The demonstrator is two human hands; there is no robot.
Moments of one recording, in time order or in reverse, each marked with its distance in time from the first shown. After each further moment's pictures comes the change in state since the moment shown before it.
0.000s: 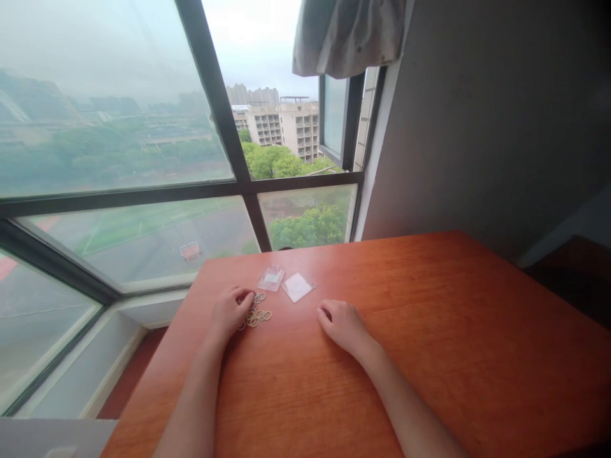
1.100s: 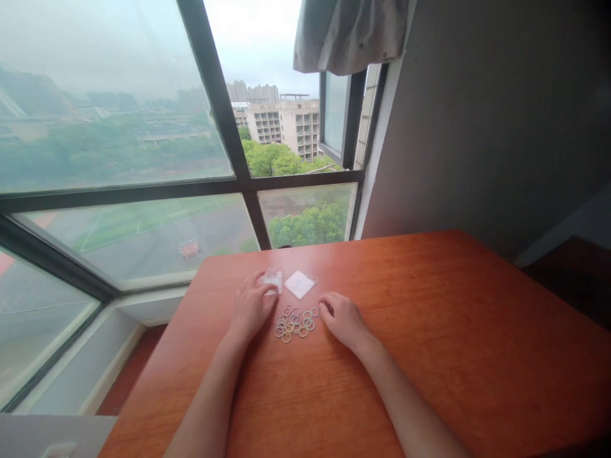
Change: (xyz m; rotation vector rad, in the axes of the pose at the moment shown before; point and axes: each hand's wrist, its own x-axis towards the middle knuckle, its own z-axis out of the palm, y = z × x) left_hand 0.003 0.000 0.035 0.349 0.050 0.341; right_hand 0.001 0.004 0.002 0.156 0.084 -0.009
